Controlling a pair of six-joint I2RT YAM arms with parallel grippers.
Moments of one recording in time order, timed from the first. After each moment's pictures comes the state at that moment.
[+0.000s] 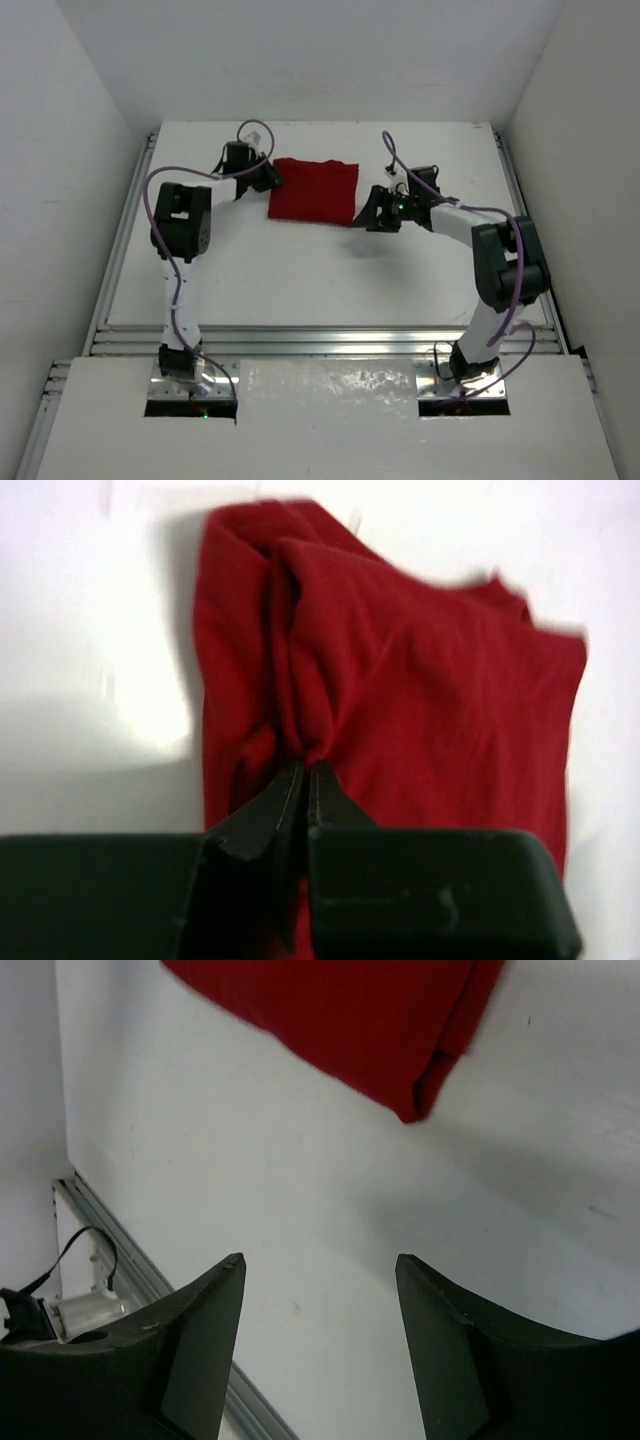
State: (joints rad) left arm -0.11 2.37 1.70 0.05 0.40 -0.54; right arm 0.21 1.74 0.99 -0.05 -0.65 0.41
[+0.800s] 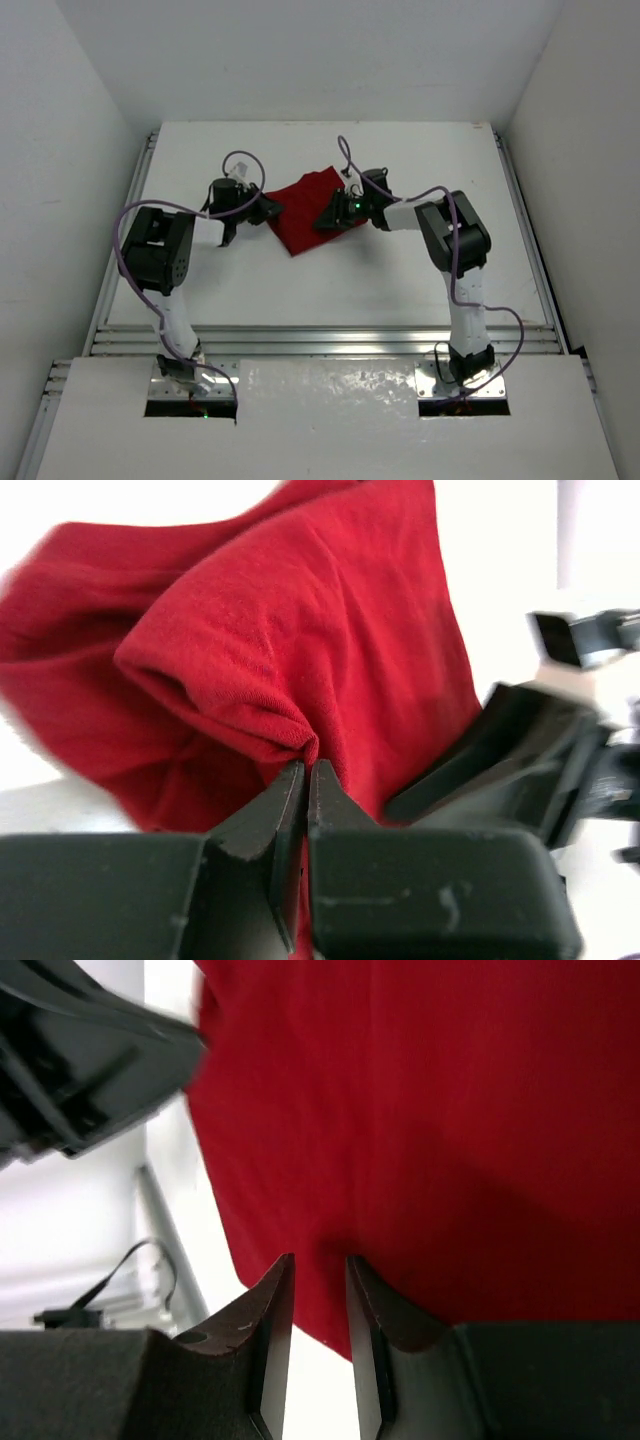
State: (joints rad) left arm -0.13 1.91 0.90 0.51 0.44 -0.75; right arm 0.38 2.20 1.26 0.31 -0.76 0.66
